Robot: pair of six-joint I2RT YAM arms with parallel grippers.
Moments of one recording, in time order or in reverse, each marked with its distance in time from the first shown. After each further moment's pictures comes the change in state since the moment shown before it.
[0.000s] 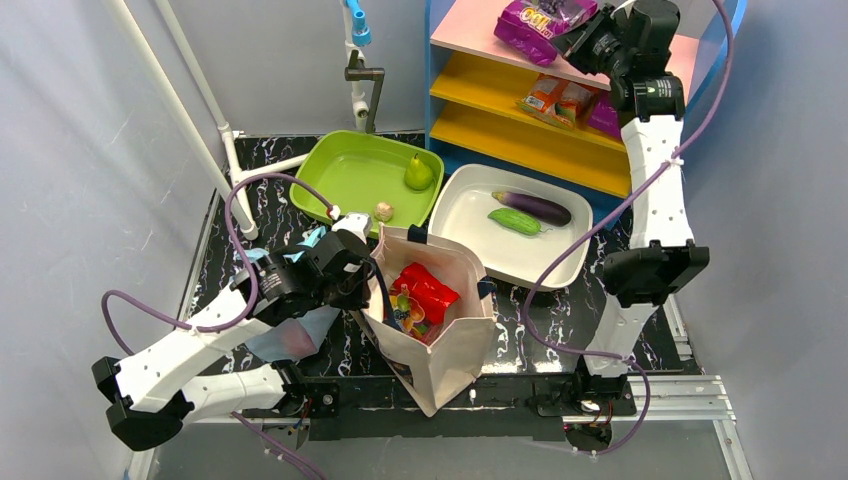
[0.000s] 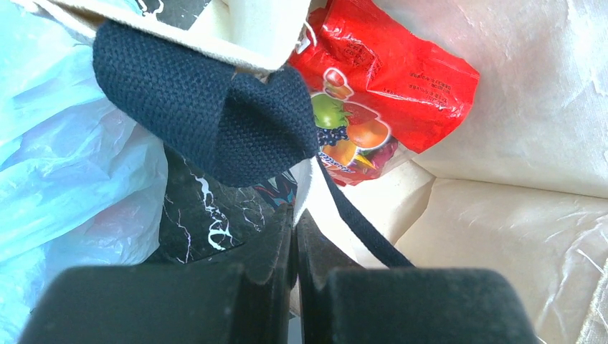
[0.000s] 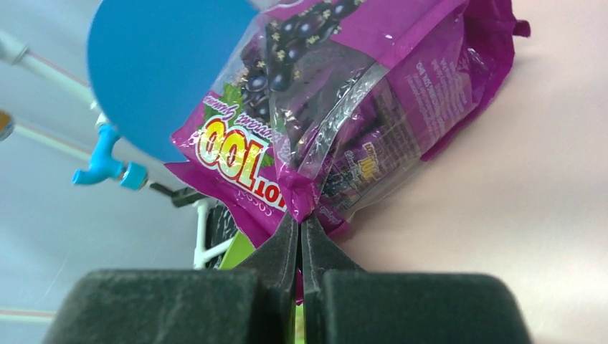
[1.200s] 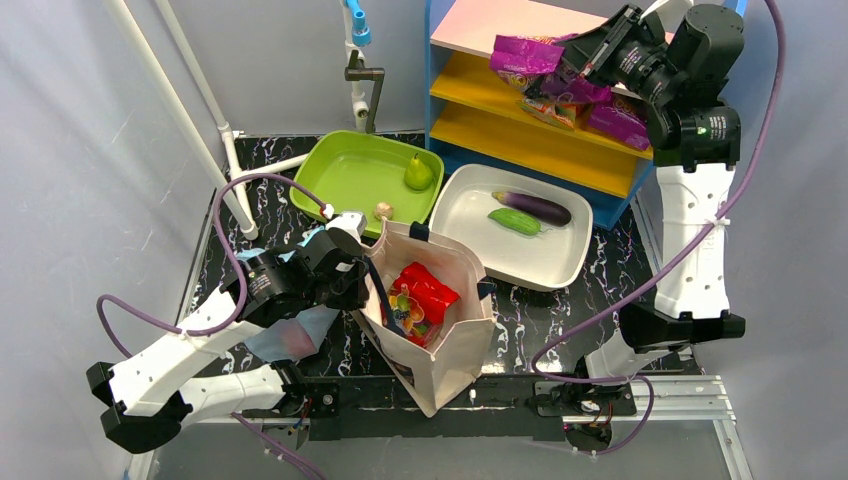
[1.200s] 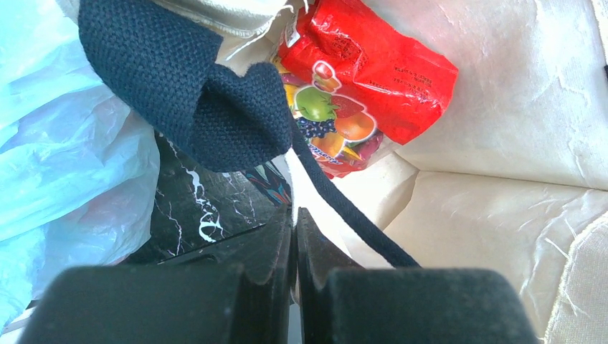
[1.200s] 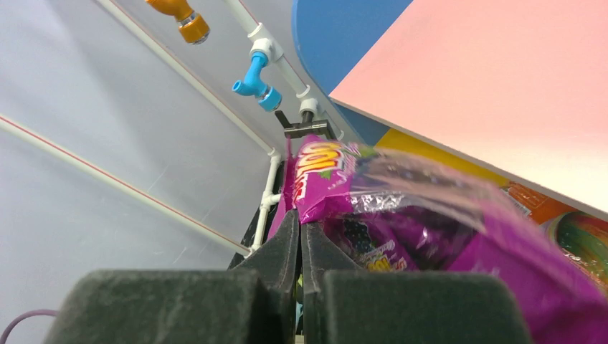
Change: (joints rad) left arm 0.006 -0.021 0.035 -0.032 0.028 -0.022; right arm 0.023 -0.329 -0.104 -0.098 -0.212 -0.011
